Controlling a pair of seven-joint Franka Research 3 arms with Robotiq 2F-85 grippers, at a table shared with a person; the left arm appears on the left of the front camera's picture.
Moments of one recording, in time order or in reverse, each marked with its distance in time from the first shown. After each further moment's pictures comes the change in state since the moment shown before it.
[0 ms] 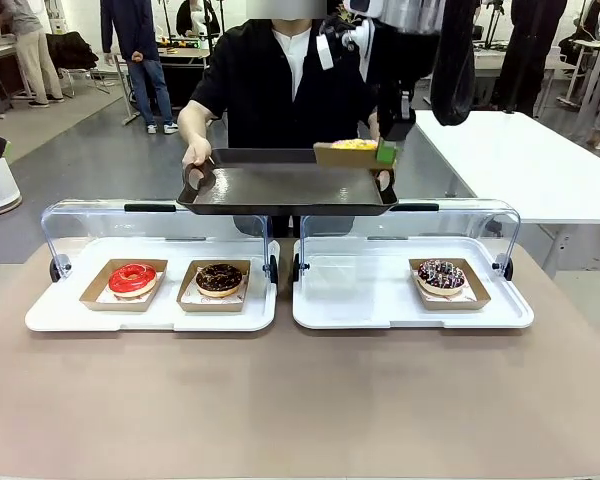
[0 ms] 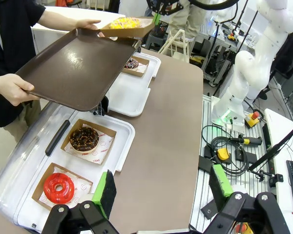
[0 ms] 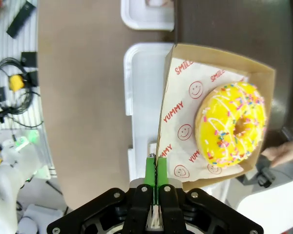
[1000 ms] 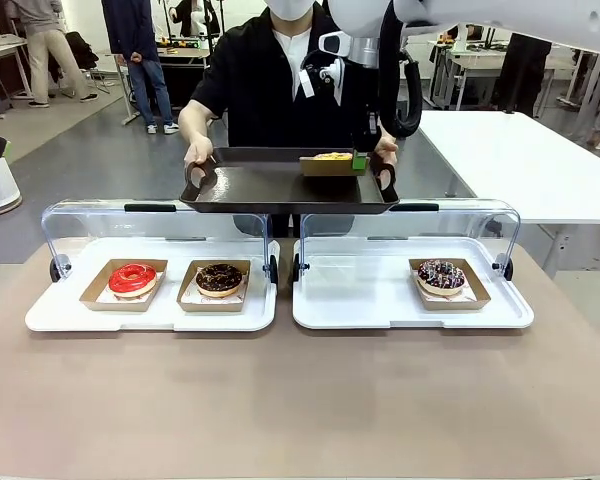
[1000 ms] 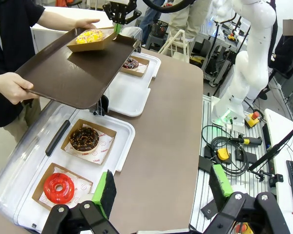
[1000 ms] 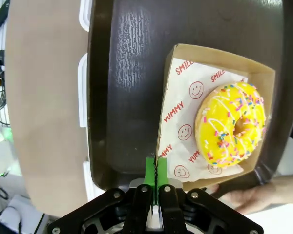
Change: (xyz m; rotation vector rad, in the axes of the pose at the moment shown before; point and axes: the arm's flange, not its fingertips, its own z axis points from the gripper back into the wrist) left arm 0.000 0.000 0.000 0.000 0.000 0.000; right arm 0.011 -0.113 -0.081 0.057 0.007 0.074
